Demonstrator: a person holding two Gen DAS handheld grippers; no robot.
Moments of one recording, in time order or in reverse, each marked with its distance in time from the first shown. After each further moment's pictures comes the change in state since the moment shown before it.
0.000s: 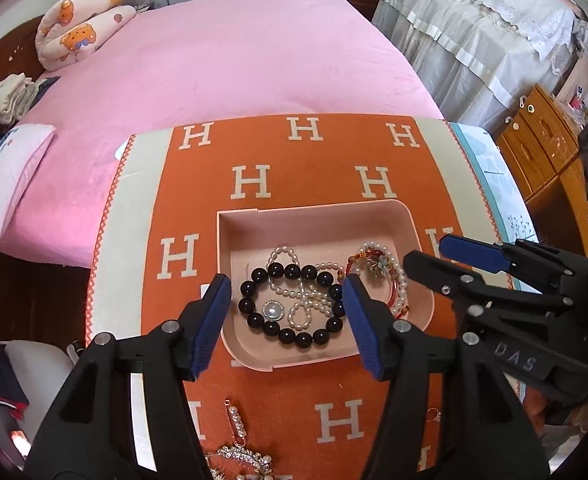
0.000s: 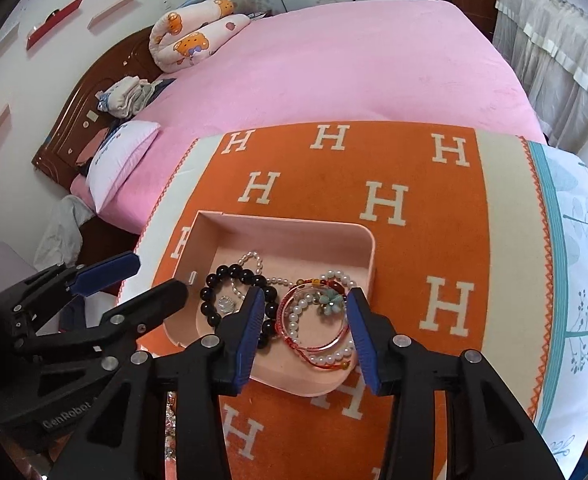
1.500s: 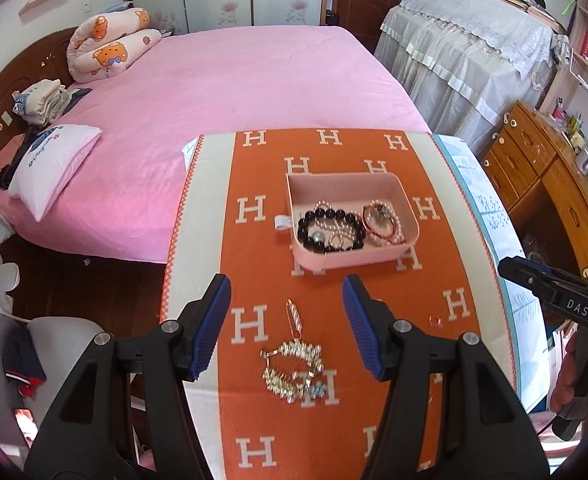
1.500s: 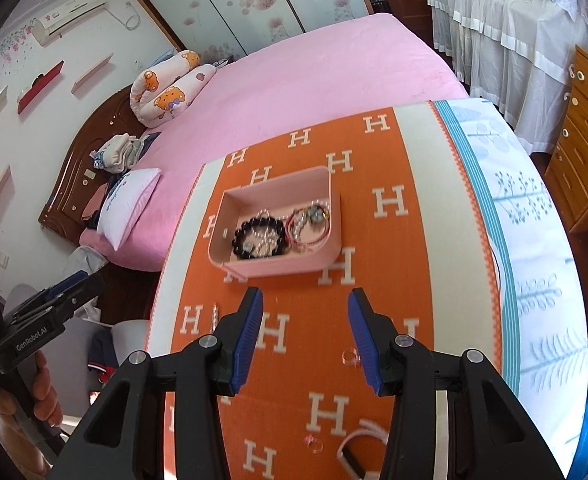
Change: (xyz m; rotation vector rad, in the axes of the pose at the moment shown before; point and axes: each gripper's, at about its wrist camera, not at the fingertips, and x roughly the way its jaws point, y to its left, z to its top) left arm -0.169 0.055 -0.118 -0.014 -0.133 0.016; right arm -0.158 0.008 -0.150 0.203 -0.140 -0.005
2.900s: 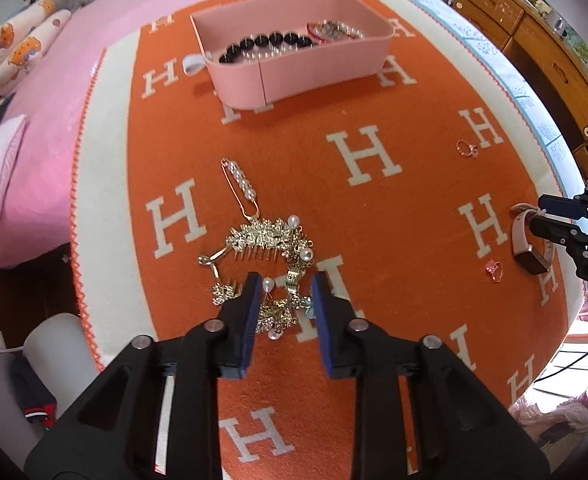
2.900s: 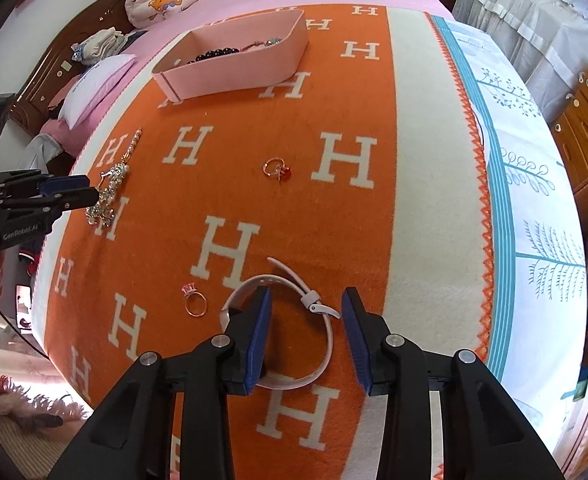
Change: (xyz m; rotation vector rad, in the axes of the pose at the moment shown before) left arm 0.139 -0.031 -0.108 0.292 0.322 -0.081; right arm 0.064 -0.054 -0.143 -0.211 0.246 -0.169
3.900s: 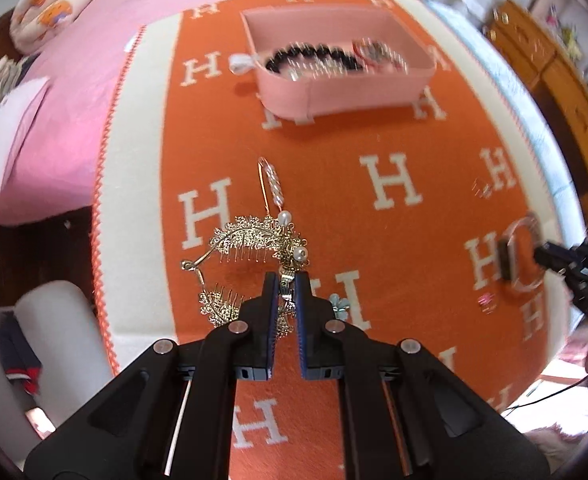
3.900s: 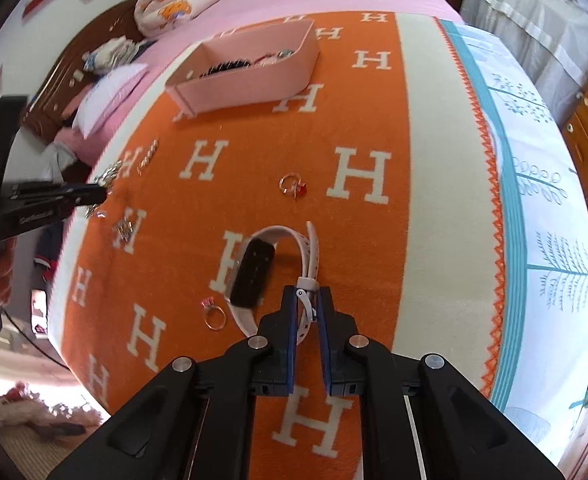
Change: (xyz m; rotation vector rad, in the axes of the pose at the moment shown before) left arm -0.021 0.025 0.011 -0.171 -0.017 0.006; right arm -0.010 0.001 0.007 0.019 -0.038 0.063
